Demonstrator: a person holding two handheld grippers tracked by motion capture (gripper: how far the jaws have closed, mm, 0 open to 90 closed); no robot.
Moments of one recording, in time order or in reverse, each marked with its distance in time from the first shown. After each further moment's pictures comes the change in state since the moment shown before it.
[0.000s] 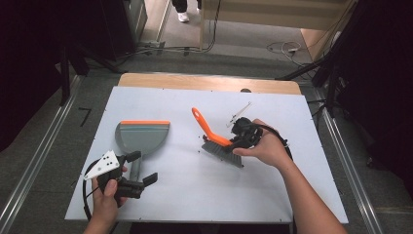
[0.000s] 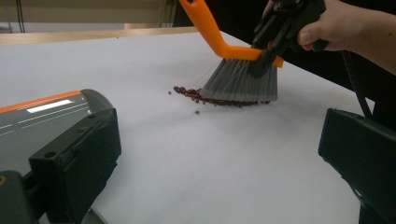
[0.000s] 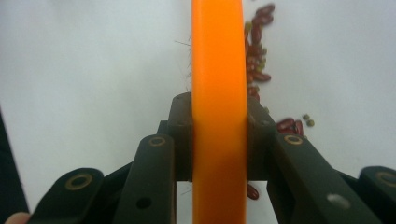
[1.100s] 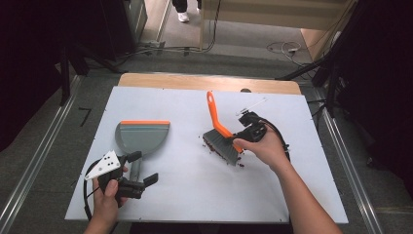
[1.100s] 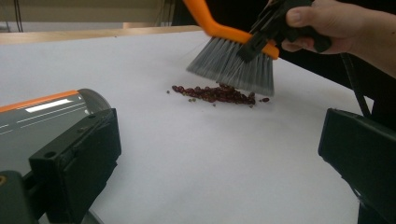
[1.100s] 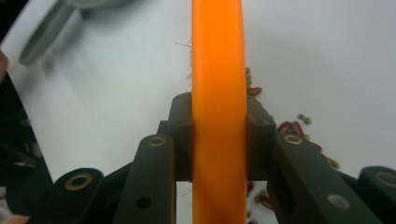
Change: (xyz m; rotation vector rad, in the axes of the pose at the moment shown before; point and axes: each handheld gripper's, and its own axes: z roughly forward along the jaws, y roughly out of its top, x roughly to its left) left arm -0.001 0.000 0.000 -0.002 -0.003 0.000; right arm -0.018 -0.014 -0.014 -0.162 0.063 0.330
